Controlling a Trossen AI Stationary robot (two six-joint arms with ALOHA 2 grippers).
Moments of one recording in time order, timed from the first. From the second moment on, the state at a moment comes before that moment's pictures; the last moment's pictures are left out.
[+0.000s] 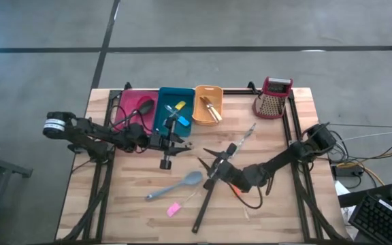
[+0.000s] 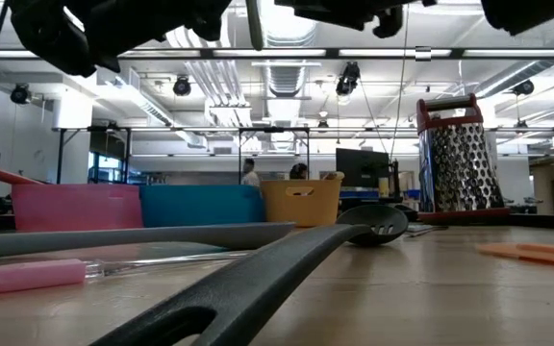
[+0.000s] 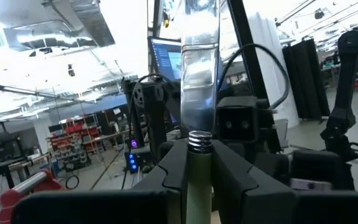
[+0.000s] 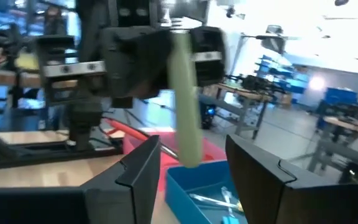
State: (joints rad) left arm -0.01 1.37 0.54 1.21 0.22 0.21; right arm 0.46 1.83 0.91 1.17 1.03 -0.37
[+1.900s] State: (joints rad) left arm -0.01 1.03 0.53 0.57 0.00 0.35; right arm 0.05 1.42 1.28 -0.39 0.63 0.35
